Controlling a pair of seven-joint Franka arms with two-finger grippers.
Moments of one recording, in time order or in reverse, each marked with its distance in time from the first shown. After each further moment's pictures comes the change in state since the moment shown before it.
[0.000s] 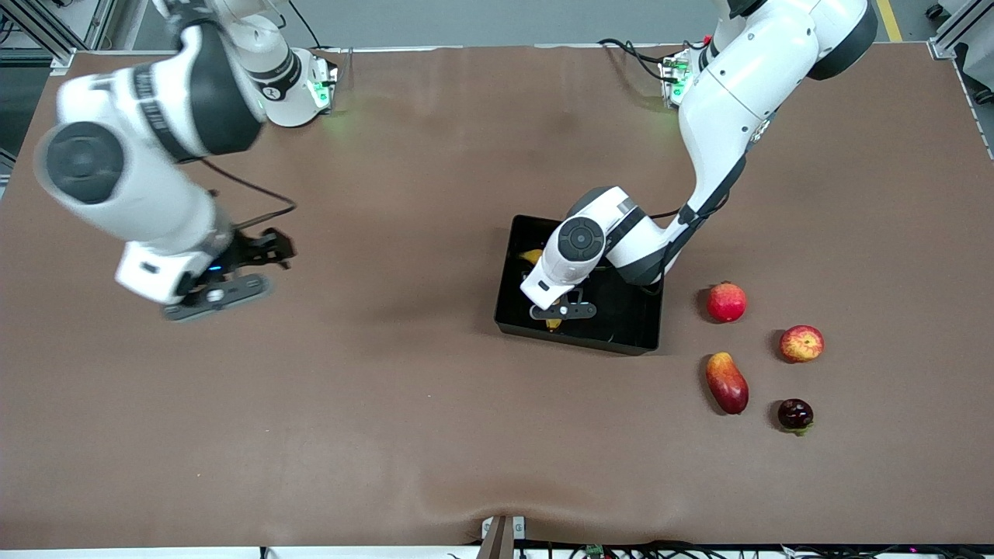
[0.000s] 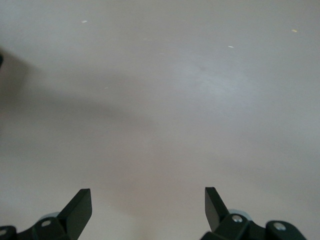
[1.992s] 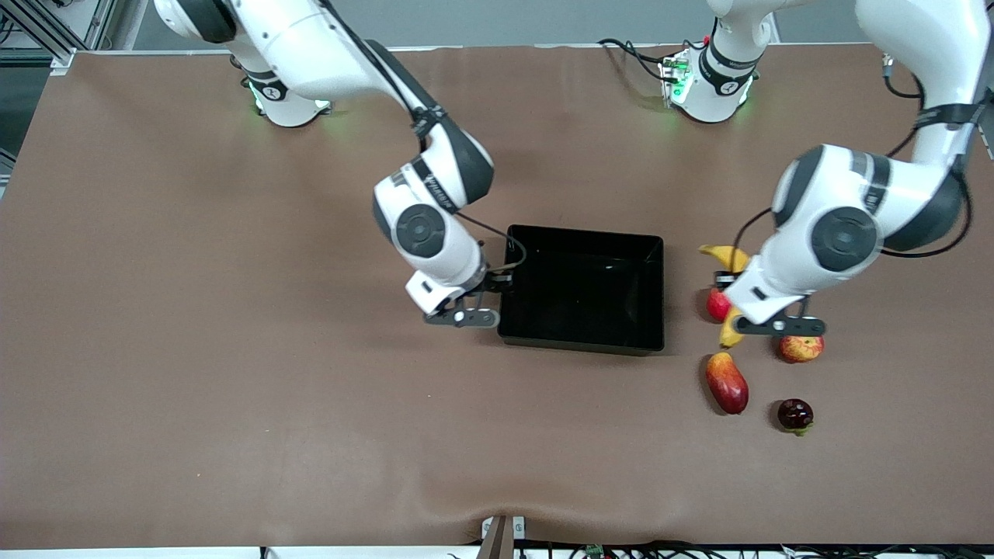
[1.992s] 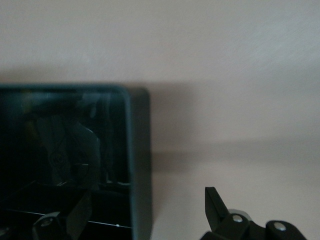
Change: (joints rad) left arm 0.514 -0.452 -0.002 -0.097 -0.056 -0.462 0.651; right arm 0.362 0.482 0.006 0.154 0.331 0.484 0.690
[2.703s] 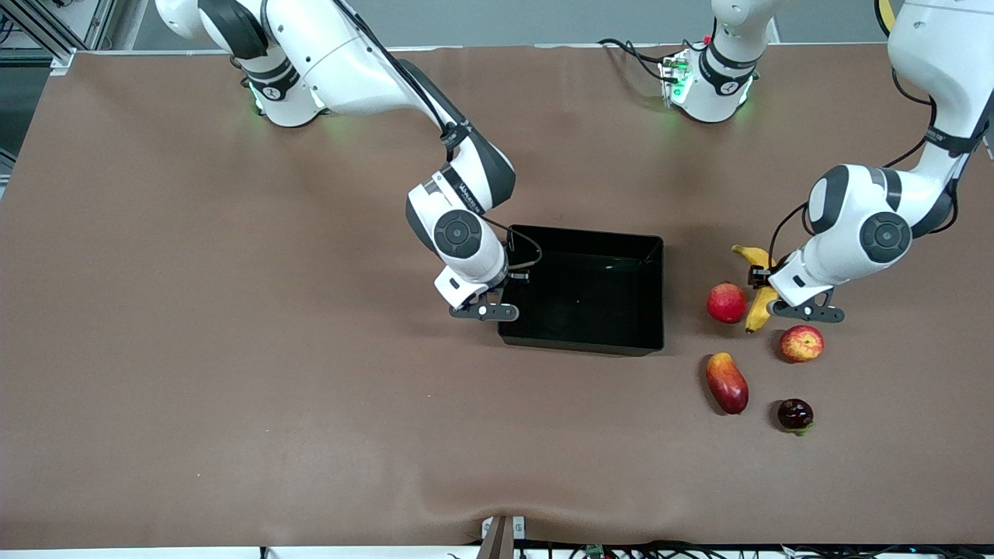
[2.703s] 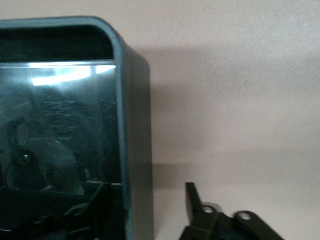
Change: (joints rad) left arm 0.264 0.052 0.009 -0.388 0.074 0.517 0.206; right arm 0.046 0.079 -0.008 0.012 0.000 0.039 0.047
